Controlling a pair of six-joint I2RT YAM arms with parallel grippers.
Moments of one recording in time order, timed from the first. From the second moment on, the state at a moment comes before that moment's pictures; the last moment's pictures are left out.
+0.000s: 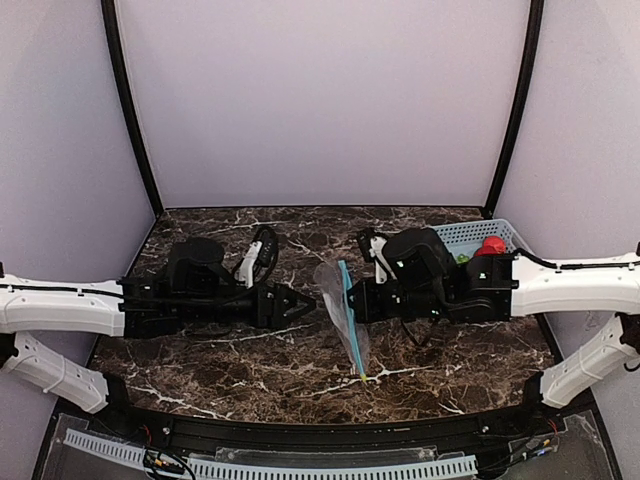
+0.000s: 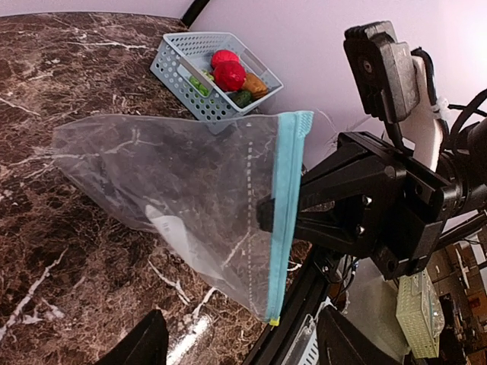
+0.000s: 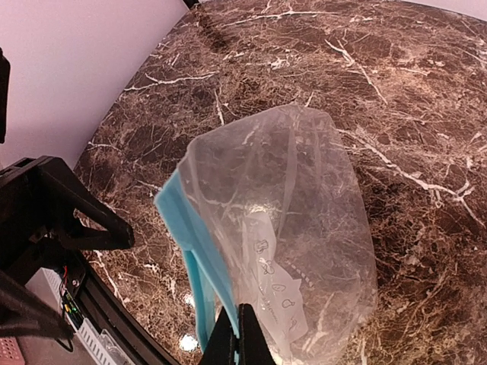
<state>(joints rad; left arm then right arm) -1.02 1.20 0.74 0.09 0.14 -0.67 1.16 1.35 1.02 -0.30 0.22 0.68</state>
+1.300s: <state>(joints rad) -1.07 1.41 0.84 0.14 0.09 -0.69 1.22 1.43 1.03 -0.25 0.22 0.68</state>
